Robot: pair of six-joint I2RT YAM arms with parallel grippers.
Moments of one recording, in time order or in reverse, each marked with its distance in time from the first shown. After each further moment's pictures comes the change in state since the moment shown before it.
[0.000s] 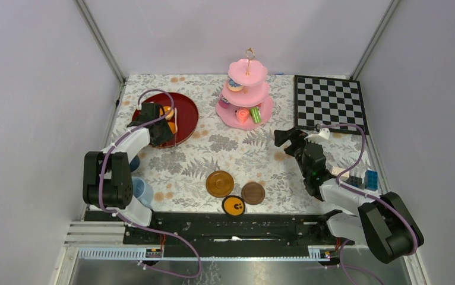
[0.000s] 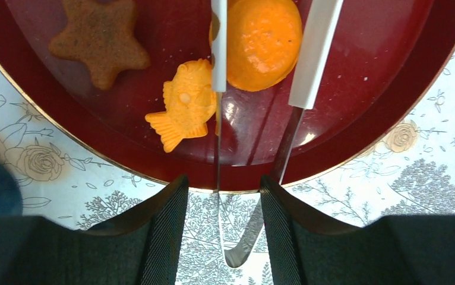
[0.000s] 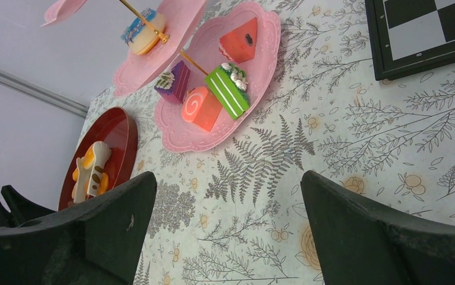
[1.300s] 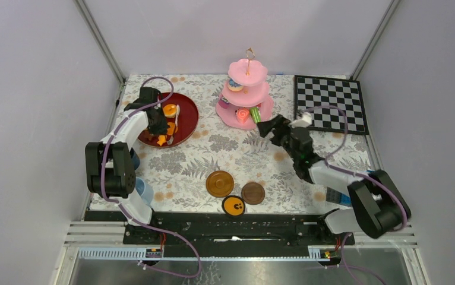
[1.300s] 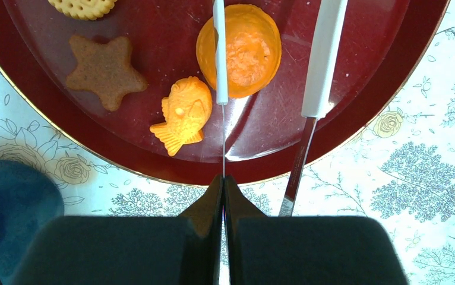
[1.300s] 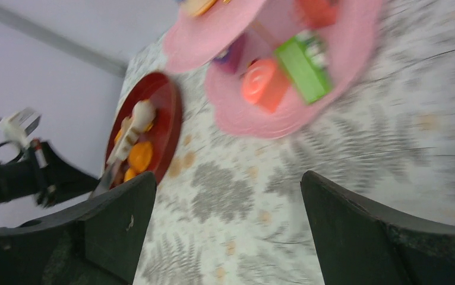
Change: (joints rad) left arm 0.022 0.108 0.270 -0.265 0.040 0.114; right arm 0.027 0.148 0.170 -0.042 -0.143 0.039
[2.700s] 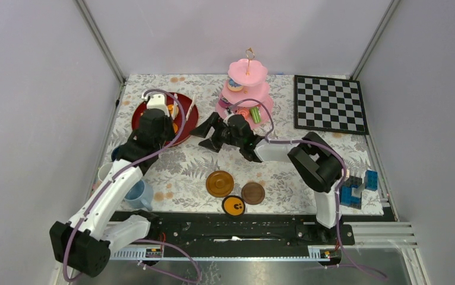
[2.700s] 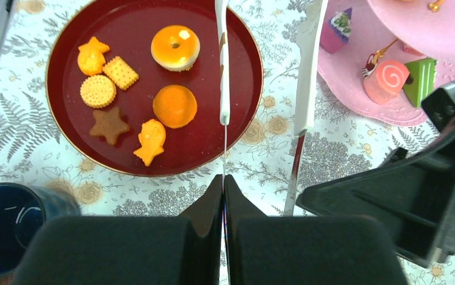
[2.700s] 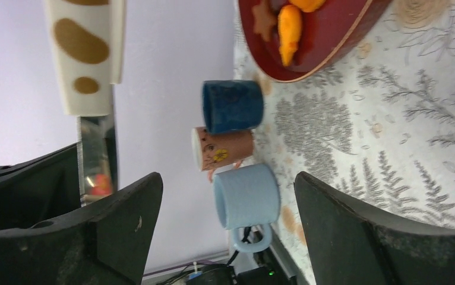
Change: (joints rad) left arm -0.321 -0.652 -0.335 0.249 -0.256 0.073; right arm 0.367 0.706 0.722 -0.127 -0.394 0.558
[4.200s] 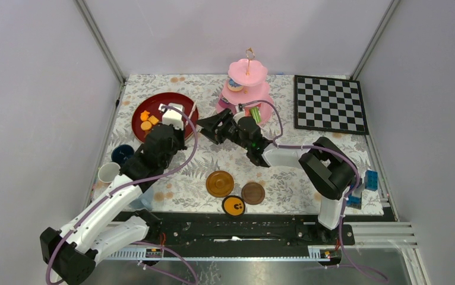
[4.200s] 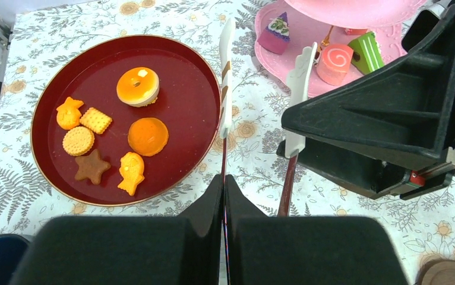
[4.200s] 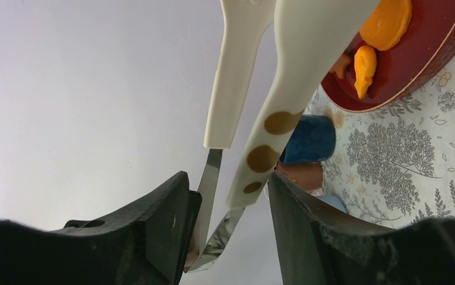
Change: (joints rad) left arm -0.249 -0.149 -0.129 0.143 -0.100 0.180; right arm 0.003 -0.154 -0.150 0.229 0.154 0.179
